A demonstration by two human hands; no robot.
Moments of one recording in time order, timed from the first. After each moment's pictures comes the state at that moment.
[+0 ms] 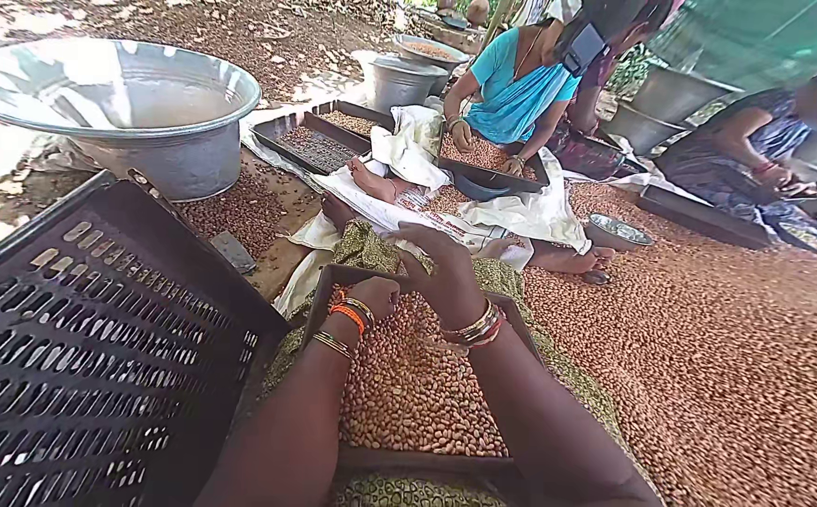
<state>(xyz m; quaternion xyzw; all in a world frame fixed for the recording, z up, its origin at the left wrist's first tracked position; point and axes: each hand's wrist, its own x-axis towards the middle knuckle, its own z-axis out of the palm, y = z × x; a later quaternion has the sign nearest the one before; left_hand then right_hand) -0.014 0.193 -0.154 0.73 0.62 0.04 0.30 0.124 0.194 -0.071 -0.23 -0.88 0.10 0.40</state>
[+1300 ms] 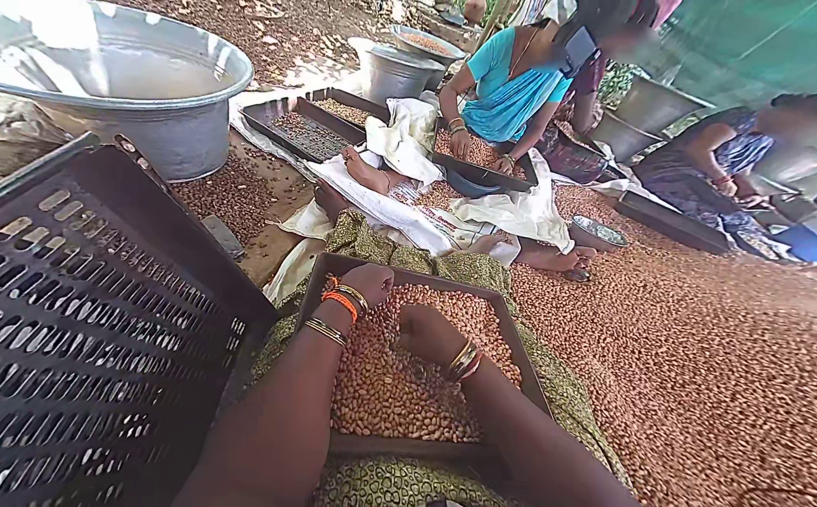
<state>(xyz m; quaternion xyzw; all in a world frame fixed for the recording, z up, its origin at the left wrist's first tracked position) -0.018 0.199 -0.164 0.74 0.61 0.08 0.29 0.167 0.171 -0.145 -0.42 -0.87 0.25 -0.09</state>
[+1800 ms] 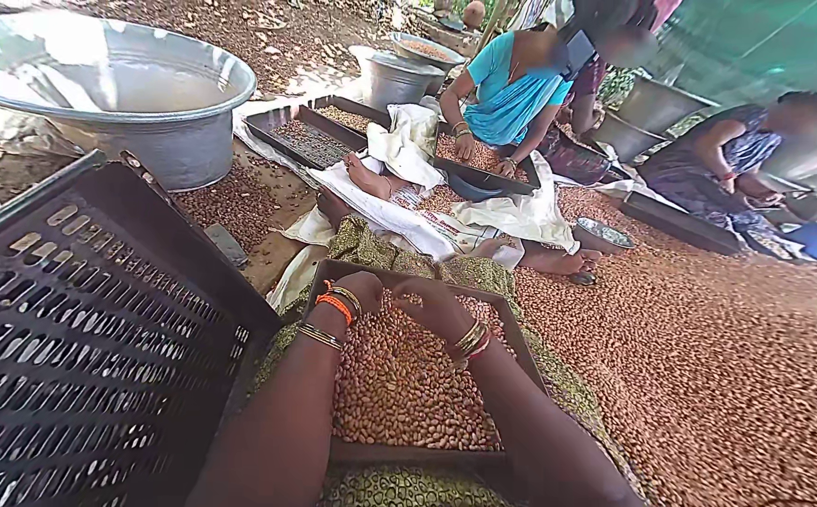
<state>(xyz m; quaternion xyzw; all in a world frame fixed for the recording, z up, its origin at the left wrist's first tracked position) -0.033 0.202 -0.164 0.74 0.60 -0.02 0.29 0.162 0.205 -0.133 -0.32 -0.91 0.24 0.15</state>
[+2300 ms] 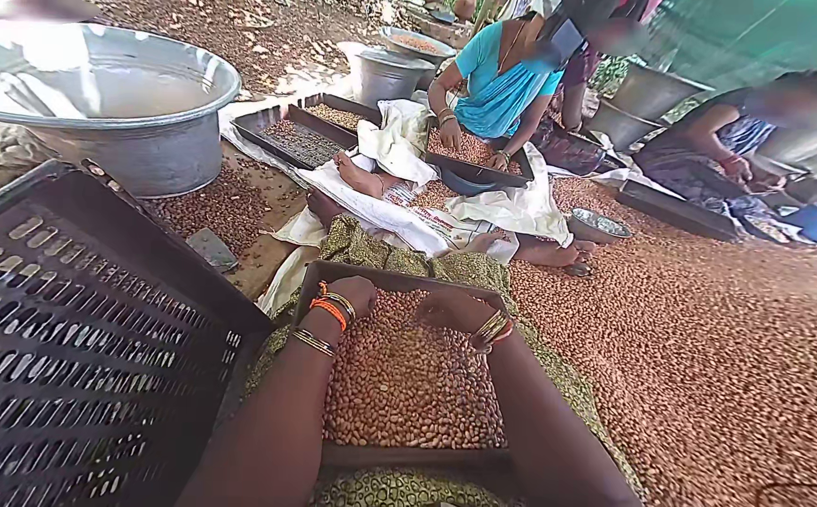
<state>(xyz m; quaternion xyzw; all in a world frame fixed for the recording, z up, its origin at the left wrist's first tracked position) -0.019 0.201 -0.164 0.76 0.59 -0.11 0.26 0.211 0.229 -0.117 -0.35 -0.88 0.30 -0.12</state>
